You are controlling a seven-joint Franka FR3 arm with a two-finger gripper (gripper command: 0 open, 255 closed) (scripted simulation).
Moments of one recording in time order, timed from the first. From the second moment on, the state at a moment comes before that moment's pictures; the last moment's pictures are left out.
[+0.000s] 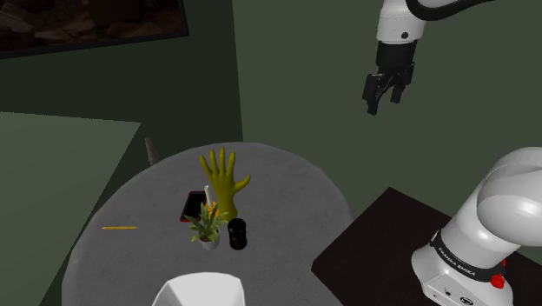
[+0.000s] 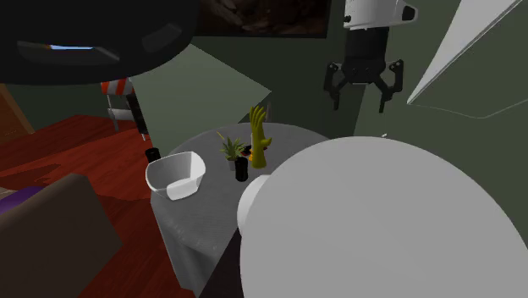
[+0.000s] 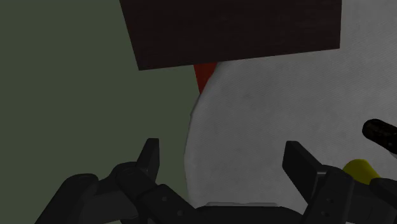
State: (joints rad) arm -0.02 -0.74 0.03 -2.44 -0.09 1.62 0.15
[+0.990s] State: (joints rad) arm 0.06 -0.43 0.24 -2.46 0.02 1.91 0.41
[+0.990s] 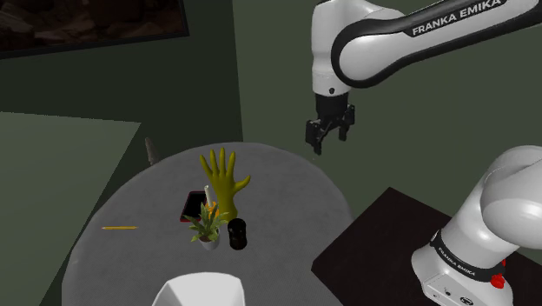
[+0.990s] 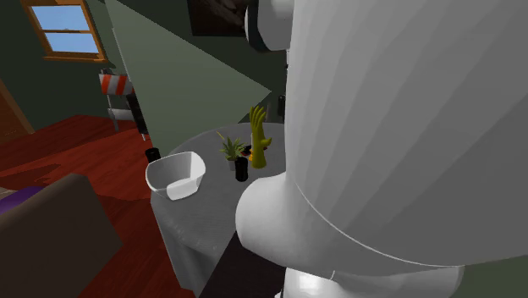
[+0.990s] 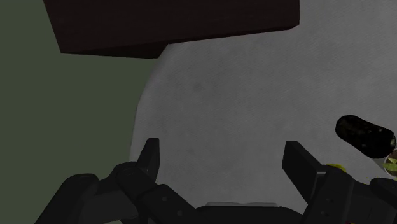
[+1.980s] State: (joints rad) arm 0.14 0.12 0.41 -2.22 -0.10 2.15 0.75
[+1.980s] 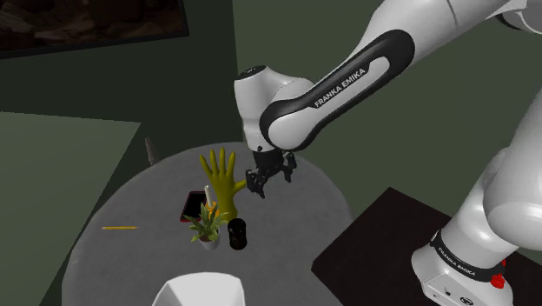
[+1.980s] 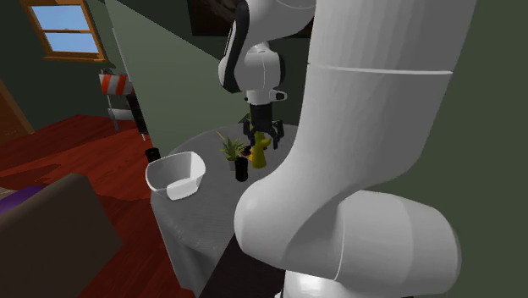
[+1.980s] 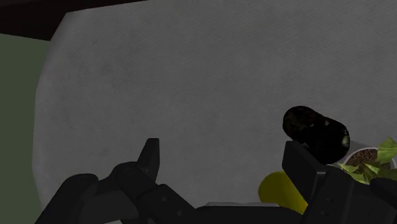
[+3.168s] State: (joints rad) arm 0.34 0.66 0.37 -1.80 -0.29 2.20 0.98
